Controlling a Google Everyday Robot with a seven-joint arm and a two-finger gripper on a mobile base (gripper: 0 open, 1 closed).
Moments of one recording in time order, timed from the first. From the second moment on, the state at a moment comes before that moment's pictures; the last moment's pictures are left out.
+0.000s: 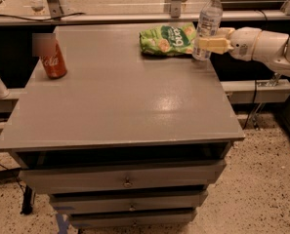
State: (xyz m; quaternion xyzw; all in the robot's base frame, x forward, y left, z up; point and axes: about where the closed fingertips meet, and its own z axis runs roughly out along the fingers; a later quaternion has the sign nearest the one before) arm 0.753 -0.212 0.904 -0.33 0.67 0.29 0.60
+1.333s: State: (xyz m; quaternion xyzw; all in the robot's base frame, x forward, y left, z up) arm 0.746 -0.206 0.870 -0.31 0.67 0.33 0.59
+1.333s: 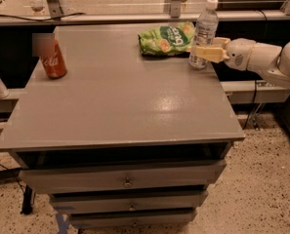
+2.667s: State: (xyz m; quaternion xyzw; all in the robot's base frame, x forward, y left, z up) arm 0.743 -0.203 0.876 -0.32 0.67 0.33 0.58
